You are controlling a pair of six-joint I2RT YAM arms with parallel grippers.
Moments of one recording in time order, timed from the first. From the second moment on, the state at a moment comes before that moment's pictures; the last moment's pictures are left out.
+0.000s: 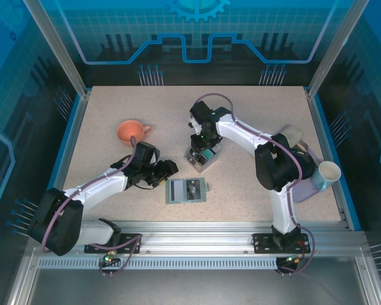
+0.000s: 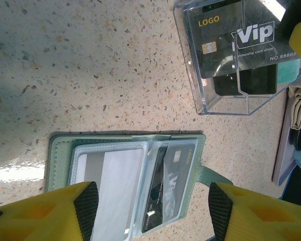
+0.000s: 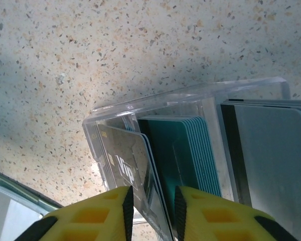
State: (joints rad) left arm -0.43 1.30 0.63 -0.27 0.37 -0.98; right arm 0.61 2.09 1.75 -0.97 -0.11 0.18
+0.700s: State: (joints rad) left arm -0.42 1.28 0.63 -0.16 0.43 -1.10; right arm 0.56 1.64 1.48 -0.80 -0.29 0.32
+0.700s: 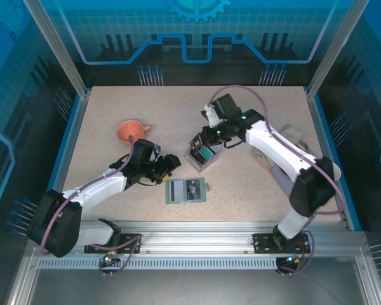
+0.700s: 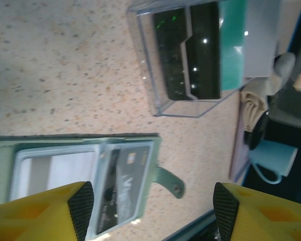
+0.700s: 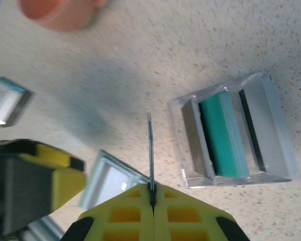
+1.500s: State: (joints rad) left arm -0.40 1.31 0.77 0.31 0.59 -1.30; right arm 0.45 1.37 1.11 -0.27 -0.60 0.81
